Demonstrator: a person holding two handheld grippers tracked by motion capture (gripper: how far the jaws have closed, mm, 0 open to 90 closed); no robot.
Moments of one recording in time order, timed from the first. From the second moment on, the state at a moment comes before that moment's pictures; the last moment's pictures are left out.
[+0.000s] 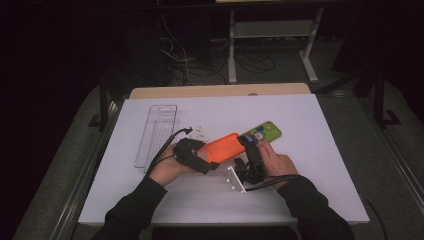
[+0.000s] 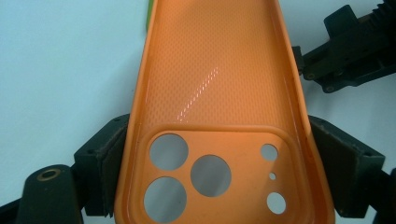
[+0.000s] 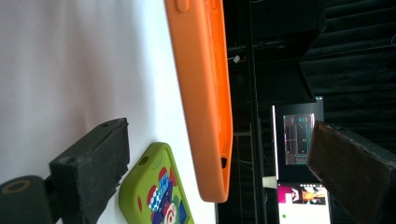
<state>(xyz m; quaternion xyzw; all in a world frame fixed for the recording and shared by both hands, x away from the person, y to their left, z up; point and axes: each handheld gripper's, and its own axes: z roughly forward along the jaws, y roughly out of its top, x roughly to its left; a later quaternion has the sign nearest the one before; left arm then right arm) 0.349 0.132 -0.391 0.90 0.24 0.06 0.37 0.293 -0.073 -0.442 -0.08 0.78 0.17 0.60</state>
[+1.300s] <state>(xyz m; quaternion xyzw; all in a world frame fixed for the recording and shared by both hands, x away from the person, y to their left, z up) 0.348 0.130 -0.392 0.90 0.23 0.06 0.36 0.277 -0.060 -0.449 -0.13 0.77 0.13 0.61</state>
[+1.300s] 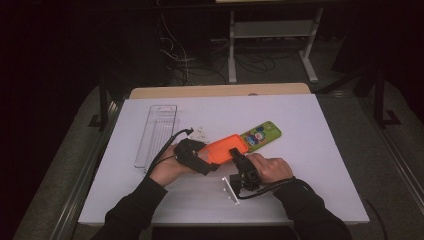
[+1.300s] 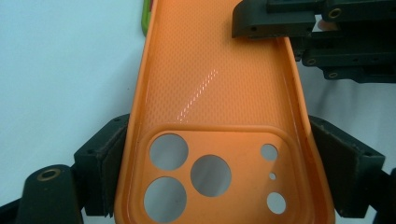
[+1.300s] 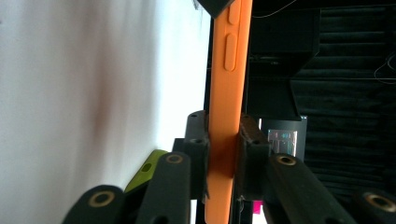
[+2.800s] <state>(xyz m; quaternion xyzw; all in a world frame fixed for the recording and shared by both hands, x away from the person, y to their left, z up) 0.351 0.148 -0.389 0.91 0.21 0.06 0.36 0.295 -0.088 -0.438 -0.03 0.80 0.16 0.57</state>
